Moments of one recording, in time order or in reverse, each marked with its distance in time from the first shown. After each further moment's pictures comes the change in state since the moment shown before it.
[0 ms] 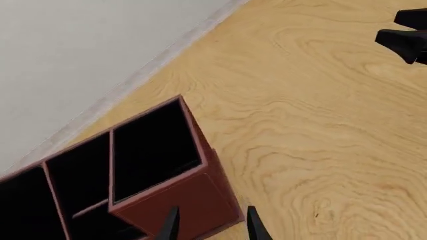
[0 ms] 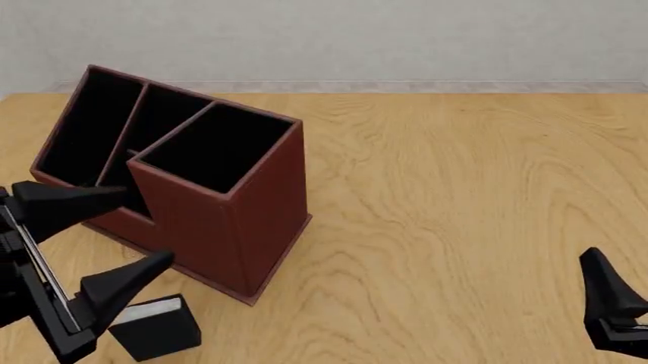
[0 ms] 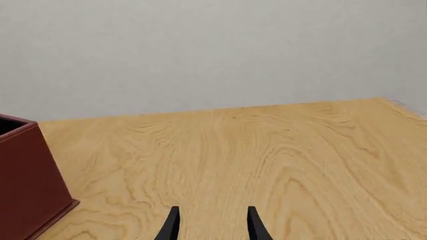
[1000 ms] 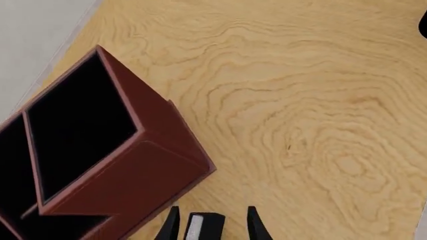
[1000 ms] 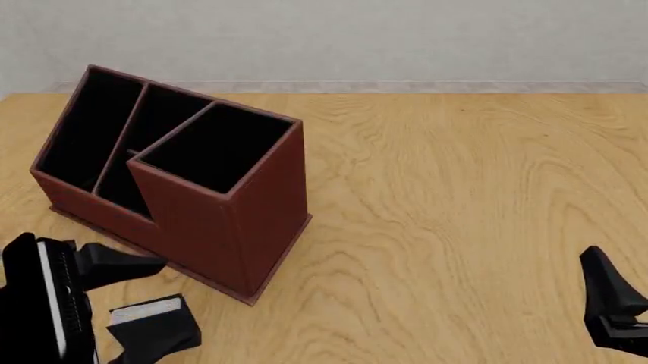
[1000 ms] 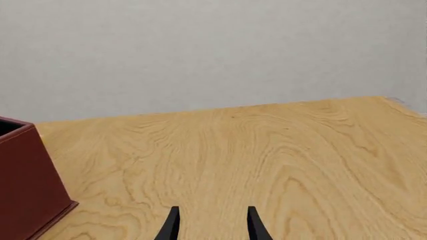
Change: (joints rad) left arm -0.100 0.066 0.071 0.177 0.107; right arm -0.008 0.019 0.000 -0.015 0.008
